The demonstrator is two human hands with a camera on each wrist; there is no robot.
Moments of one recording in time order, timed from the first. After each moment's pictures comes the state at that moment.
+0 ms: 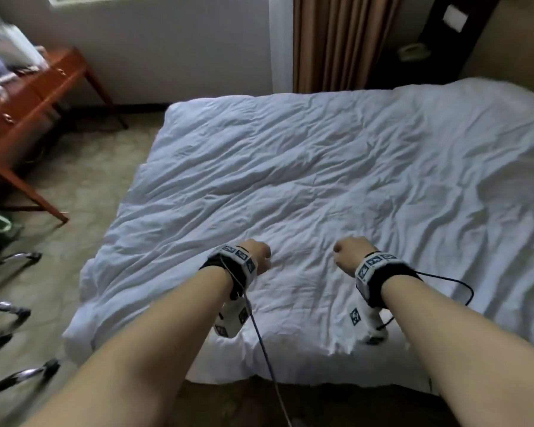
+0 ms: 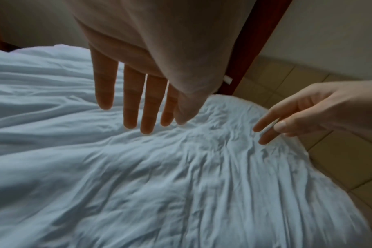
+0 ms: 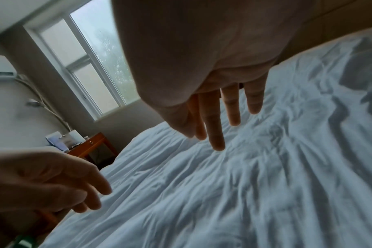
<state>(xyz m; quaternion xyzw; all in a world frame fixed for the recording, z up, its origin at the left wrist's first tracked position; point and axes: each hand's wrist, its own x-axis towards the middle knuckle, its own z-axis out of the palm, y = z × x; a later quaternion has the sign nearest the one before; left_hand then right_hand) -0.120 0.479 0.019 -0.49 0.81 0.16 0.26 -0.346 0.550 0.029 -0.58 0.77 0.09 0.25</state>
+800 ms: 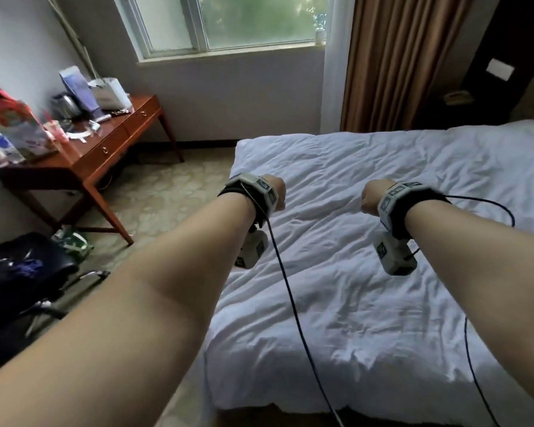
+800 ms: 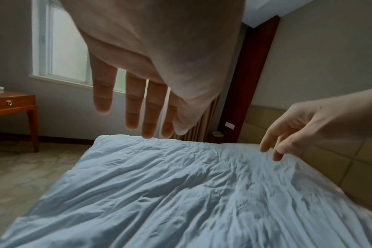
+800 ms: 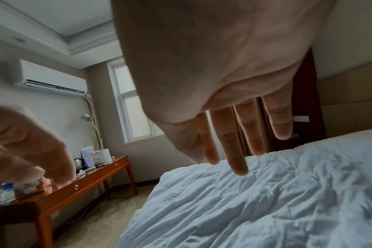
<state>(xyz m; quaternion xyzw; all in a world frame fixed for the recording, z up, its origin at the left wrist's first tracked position) 0.156 0.360 0.203 -0.51 0.84 0.03 0.17 -0.066 0.442 0.204 -0.62 0.77 0.11 0.12</state>
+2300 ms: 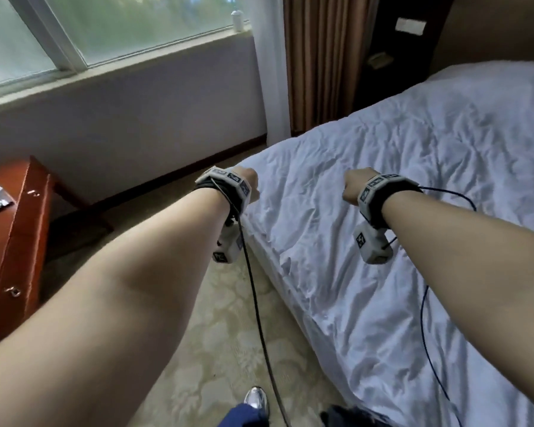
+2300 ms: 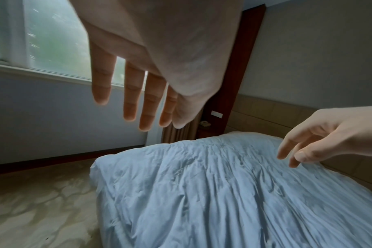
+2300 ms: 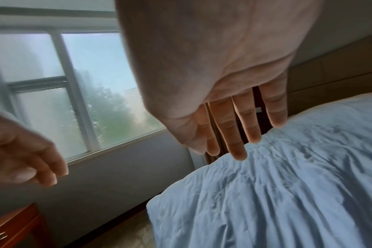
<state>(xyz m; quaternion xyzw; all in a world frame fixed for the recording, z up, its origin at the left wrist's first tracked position) 0.456 -0.301 0.175 -0.32 0.93 -0.06 0.19 0.291 -0.110 0.165 -0.38 0.91 0.05 0.16</state>
